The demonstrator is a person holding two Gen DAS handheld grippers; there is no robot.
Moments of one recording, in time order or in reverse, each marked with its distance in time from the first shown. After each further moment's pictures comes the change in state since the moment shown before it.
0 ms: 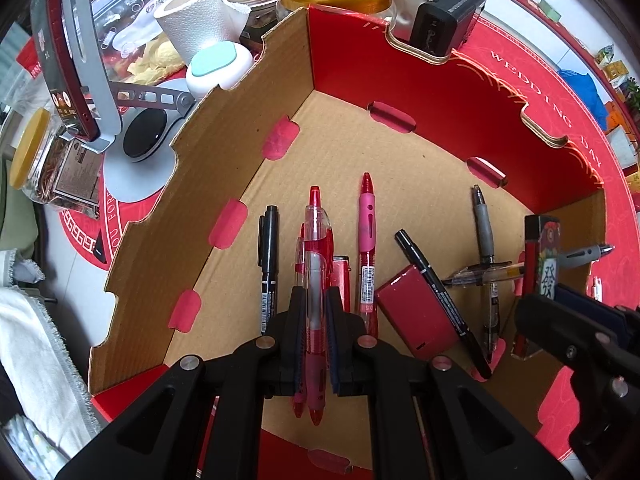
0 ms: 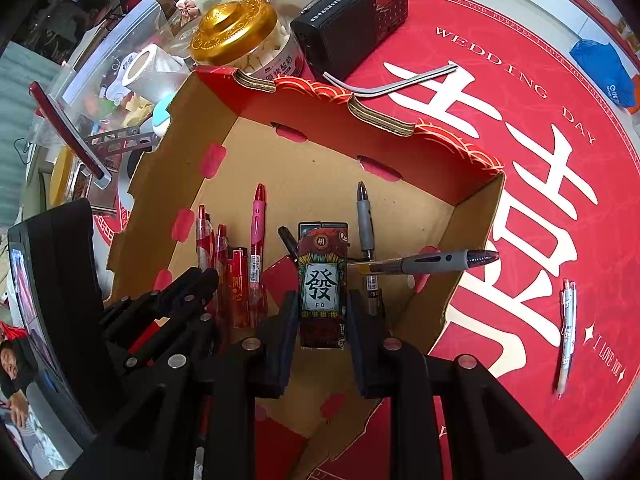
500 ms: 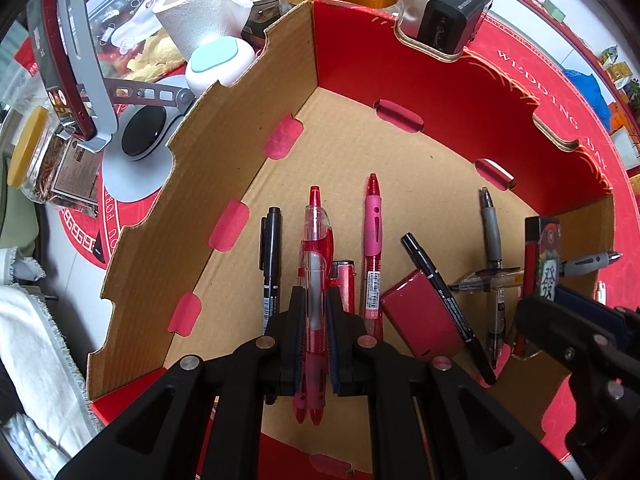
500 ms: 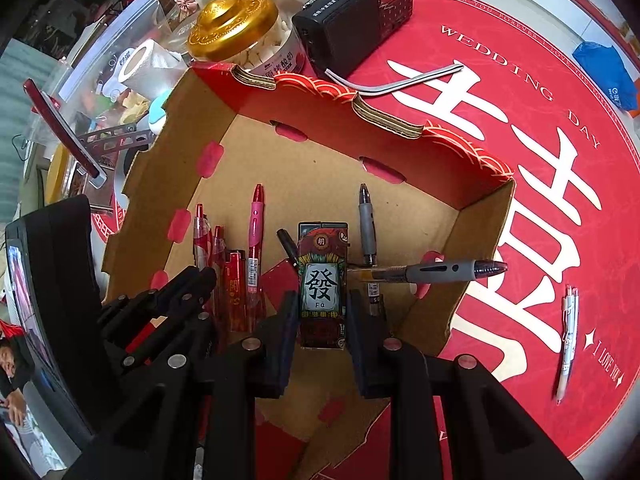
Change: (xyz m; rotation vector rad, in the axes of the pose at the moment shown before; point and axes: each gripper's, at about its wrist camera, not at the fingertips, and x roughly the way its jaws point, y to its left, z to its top) left arm 0.008 0.005 0.003 -0.006 0.015 0.005; right arm 0.007 0.002 0.004 -0.011 0.013 -0.015
